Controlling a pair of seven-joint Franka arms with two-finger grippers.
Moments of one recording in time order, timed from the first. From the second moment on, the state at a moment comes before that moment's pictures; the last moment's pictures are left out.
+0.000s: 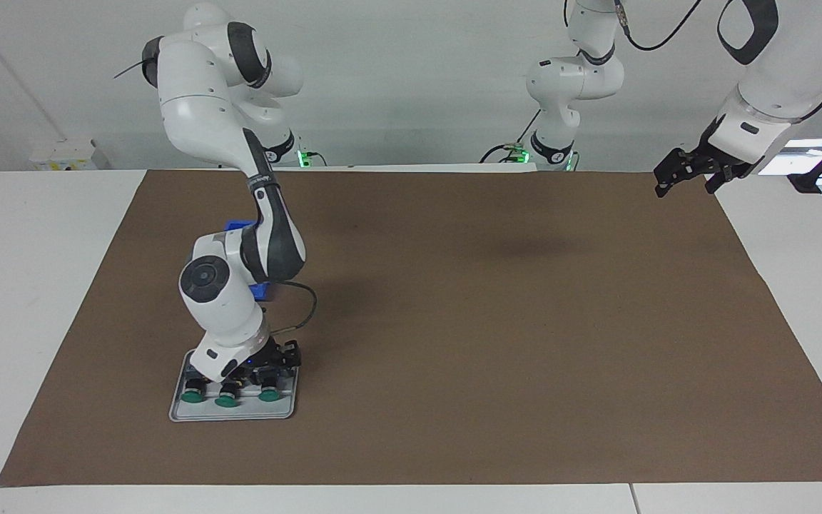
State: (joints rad) left arm -0.03 -0.04 -0.03 -1.63 0.01 1.48 -0.02; right arm -0.02 0.66 0.19 -1.51 -0.10 2.22 0.01
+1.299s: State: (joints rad) left arm -0.03 -0.04 -0.03 -1.63 0.01 1.48 -0.02; right arm 0.30 0.59 0.24 -1.35 -0.10 1.90 0.85
